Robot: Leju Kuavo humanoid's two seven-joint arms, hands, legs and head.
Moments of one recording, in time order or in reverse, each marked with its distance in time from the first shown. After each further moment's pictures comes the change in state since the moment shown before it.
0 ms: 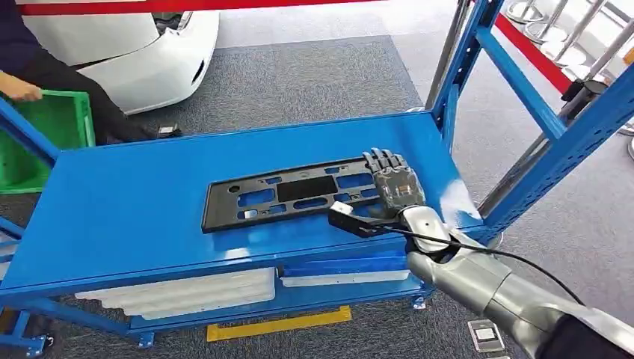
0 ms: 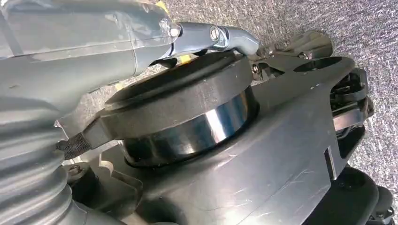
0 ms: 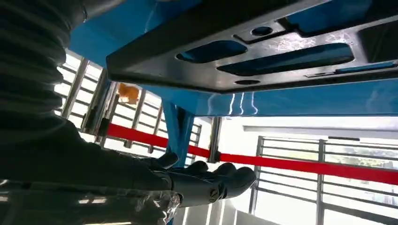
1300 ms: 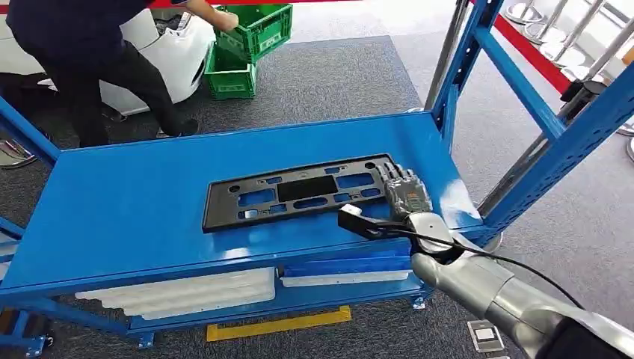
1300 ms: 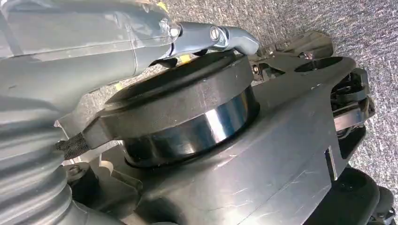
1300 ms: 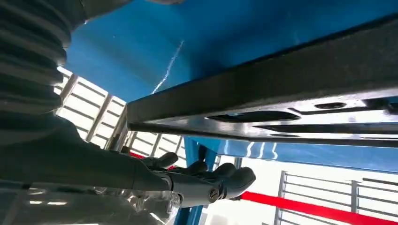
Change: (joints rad) left arm -0.001 0.000 0.000 0.000 0.000 0.006 0.006; right arm 0.020 -0.005 -0.010 0.052 -0.080 0.061 0.048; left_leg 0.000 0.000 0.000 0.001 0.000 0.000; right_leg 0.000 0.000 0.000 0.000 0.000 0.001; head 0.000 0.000
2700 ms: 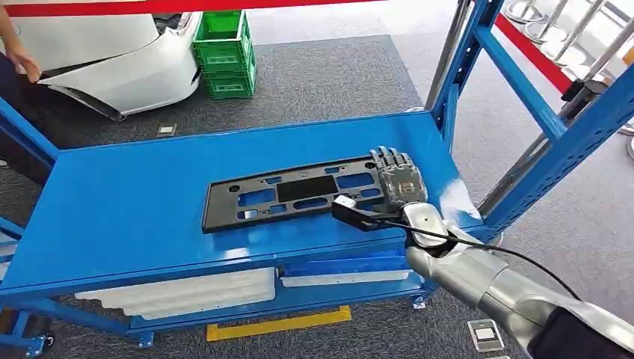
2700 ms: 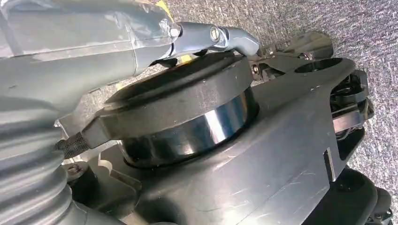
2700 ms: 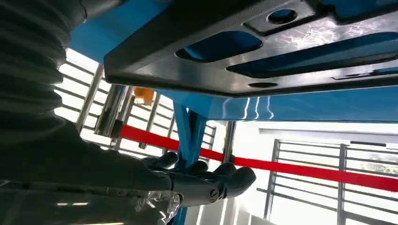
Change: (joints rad) left arm 0.000 -0.001 0.000 0.000 0.011 0.008 -0.003; right arm -0.050 0.033 0.023 0.043 0.077 -0.082 -0.020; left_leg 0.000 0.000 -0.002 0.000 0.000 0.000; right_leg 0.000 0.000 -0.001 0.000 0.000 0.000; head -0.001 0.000
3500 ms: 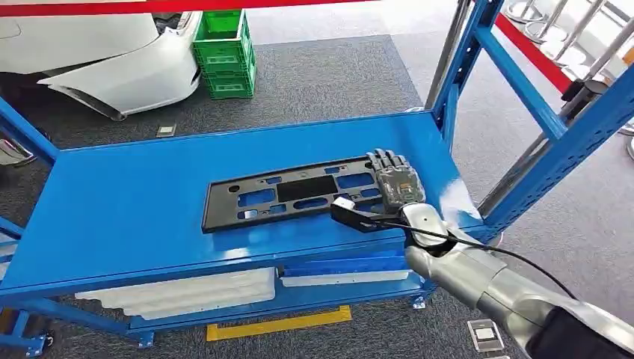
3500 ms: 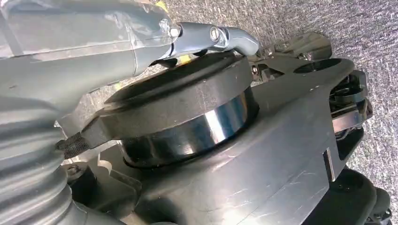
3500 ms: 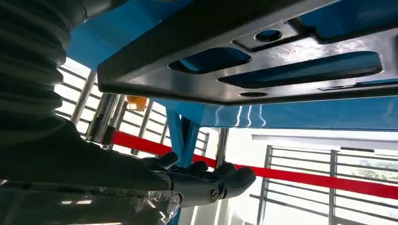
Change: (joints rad) left arm 0.002 -0.001 0.000 0.000 -0.002 0.003 -0.011; right arm 0.000 0.006 0.000 0.016 -0.034 0.002 -0.043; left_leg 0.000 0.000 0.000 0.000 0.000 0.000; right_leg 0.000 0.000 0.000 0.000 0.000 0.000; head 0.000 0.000
